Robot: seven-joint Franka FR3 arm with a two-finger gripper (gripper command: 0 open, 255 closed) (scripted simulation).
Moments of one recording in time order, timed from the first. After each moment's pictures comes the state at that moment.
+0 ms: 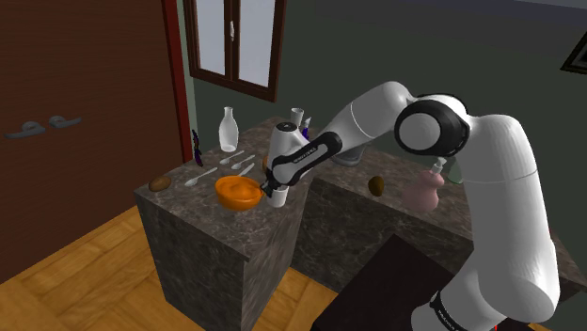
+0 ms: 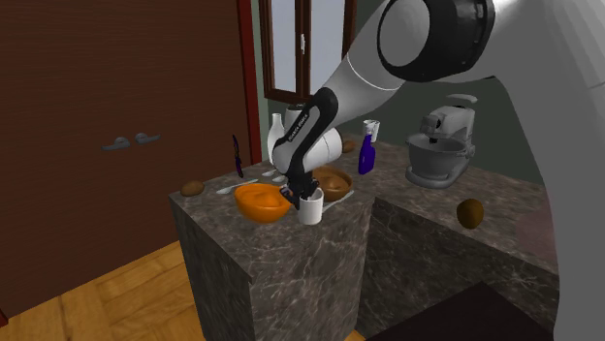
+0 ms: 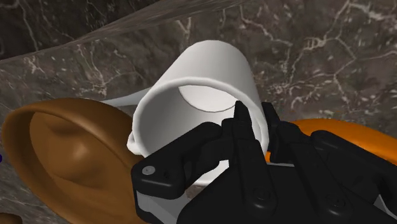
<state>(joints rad) 0.04 0.65 0.03 -1.81 -0.17 2.61 0.13</state>
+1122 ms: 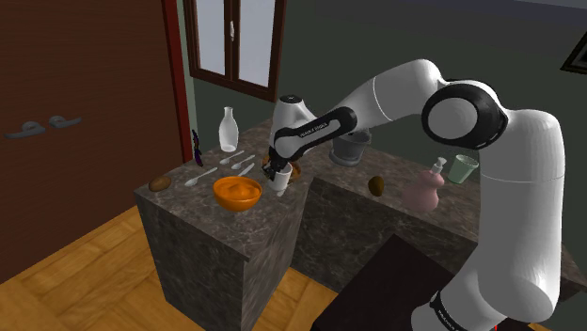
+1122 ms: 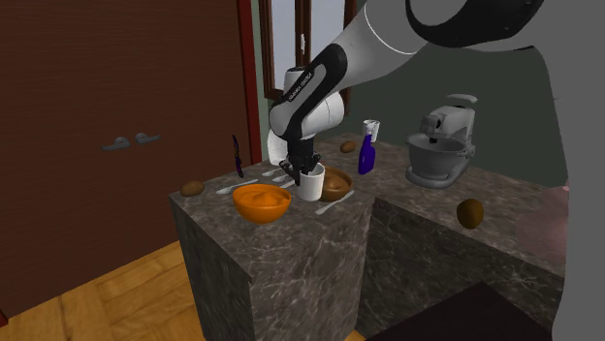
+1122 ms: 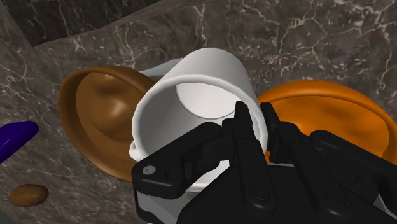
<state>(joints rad) 0.03 0.49 0.05 -1.81 -0.15 2.45 0.10</state>
